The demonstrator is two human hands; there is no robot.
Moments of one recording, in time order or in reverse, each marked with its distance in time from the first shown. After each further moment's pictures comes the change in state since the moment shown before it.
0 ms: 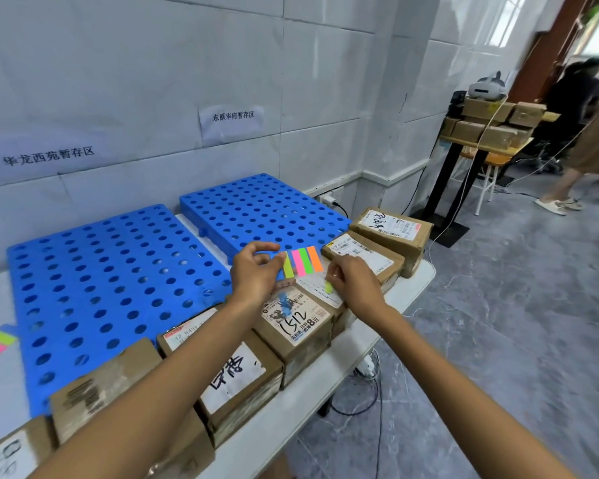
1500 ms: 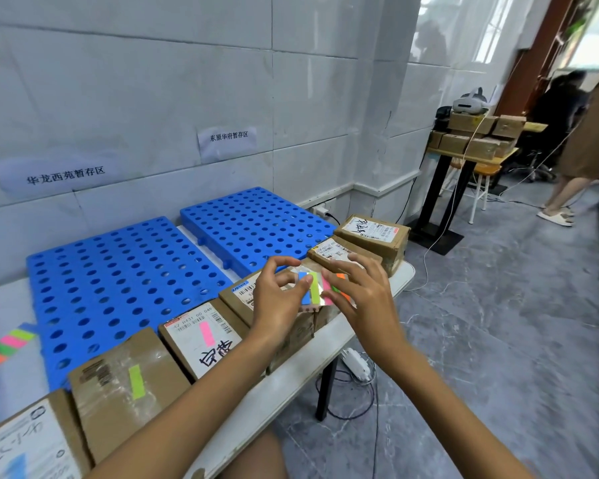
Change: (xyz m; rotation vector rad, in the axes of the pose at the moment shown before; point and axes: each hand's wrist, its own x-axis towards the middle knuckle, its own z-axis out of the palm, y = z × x) left_hand -0.085 0.001 0.030 0.037 -0.099 0.149; right_hand -0.094 -0.018 -0.059 -0.009 0.453 -0.383
